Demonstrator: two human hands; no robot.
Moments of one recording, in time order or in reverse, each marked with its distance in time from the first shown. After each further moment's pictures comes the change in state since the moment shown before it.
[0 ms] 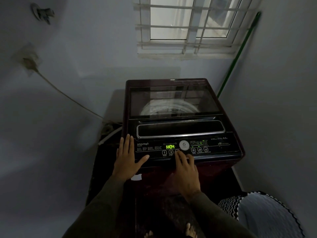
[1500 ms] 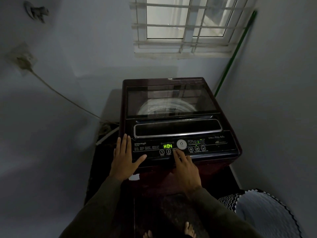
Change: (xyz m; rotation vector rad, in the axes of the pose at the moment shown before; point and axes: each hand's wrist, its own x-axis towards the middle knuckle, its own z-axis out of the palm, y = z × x) left_hand 0.000 -0.001 0.002 -0.002 0.017 0.007; right_hand 0.007 0.013 0.001 -0.002 -0.018 -0.017
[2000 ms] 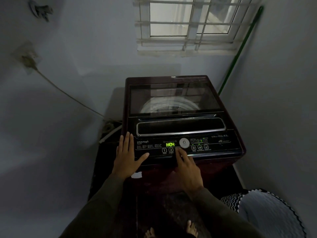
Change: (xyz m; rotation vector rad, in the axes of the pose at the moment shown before) left_hand 0.001 -0.001 0.002 0.012 0.006 0.004; right_hand -0.004 -0.001 0.002 0.029 -0.042 0.006
